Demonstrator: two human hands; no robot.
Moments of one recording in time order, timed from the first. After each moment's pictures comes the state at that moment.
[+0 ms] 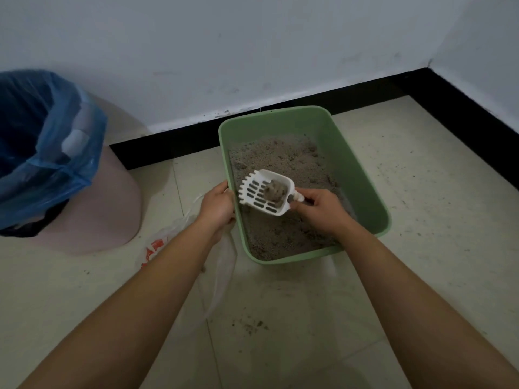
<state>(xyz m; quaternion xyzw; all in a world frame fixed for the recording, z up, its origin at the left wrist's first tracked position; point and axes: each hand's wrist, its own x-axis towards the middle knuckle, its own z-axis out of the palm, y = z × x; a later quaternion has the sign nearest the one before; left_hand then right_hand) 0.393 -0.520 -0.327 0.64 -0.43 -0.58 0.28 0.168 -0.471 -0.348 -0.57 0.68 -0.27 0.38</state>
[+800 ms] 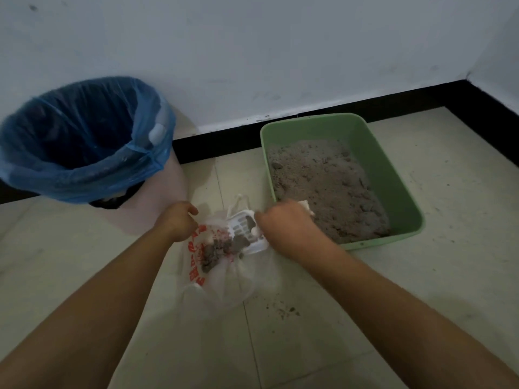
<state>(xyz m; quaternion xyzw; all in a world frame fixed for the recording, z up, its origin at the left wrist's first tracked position) 0.564 -0.500 -0.320 0.74 -0.60 -0.31 0.03 0.326 -0.439 -0.281 -0.85 0.52 0.06 0.03</state>
